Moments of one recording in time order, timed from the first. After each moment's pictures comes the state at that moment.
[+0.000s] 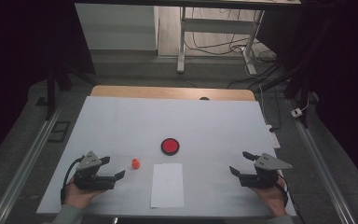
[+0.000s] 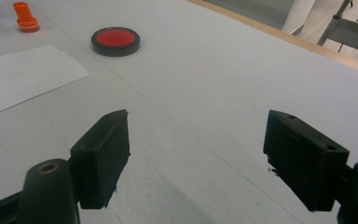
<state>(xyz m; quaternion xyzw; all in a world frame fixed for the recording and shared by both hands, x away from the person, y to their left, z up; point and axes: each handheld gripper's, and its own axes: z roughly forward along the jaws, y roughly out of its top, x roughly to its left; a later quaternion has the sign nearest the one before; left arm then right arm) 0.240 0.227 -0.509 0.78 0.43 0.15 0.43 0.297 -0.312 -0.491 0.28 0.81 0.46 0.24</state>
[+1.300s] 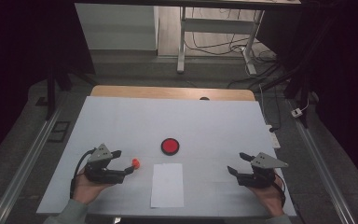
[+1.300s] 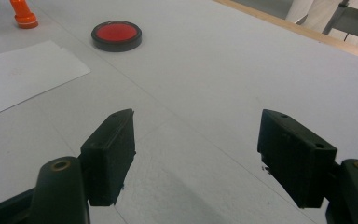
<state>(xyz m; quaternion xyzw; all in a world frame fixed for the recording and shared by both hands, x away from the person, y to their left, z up) 0.260 0.202 -0.493 0.80 0.39 0.14 0.44 0.299 -0.304 -0.494 0.29 0.81 0.46 0.23</state>
